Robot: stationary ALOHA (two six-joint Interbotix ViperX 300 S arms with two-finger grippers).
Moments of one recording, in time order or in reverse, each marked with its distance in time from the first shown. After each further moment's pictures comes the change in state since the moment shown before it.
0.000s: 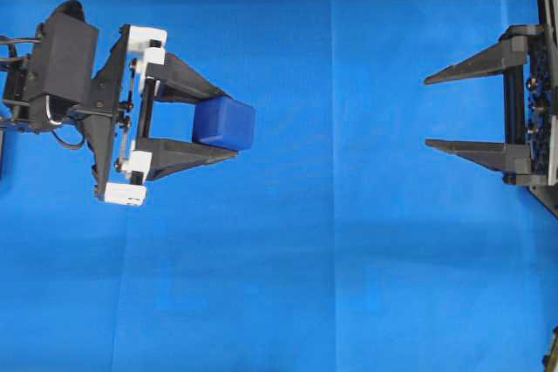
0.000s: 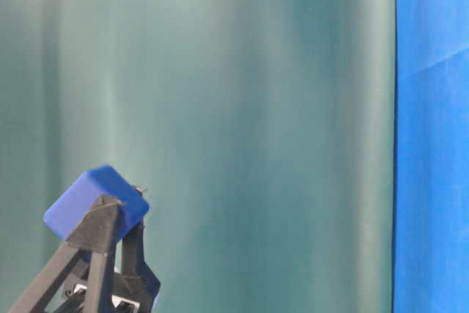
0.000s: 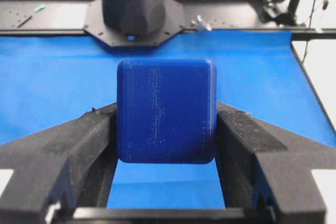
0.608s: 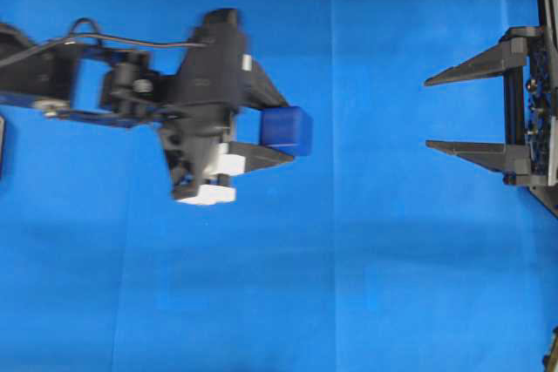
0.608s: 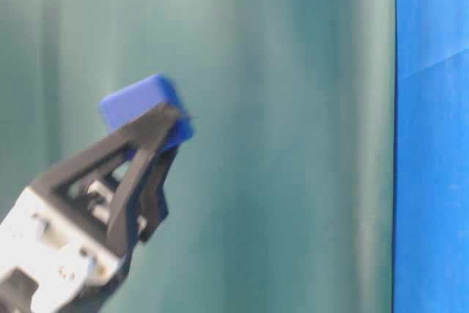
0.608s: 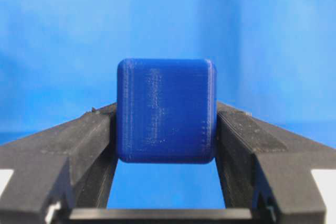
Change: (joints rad) left arm 0.012 0.215 -0.324 0.000 0.445 0.005; right arm 0.000 -0.003 0.009 0.008 0.003 0.005
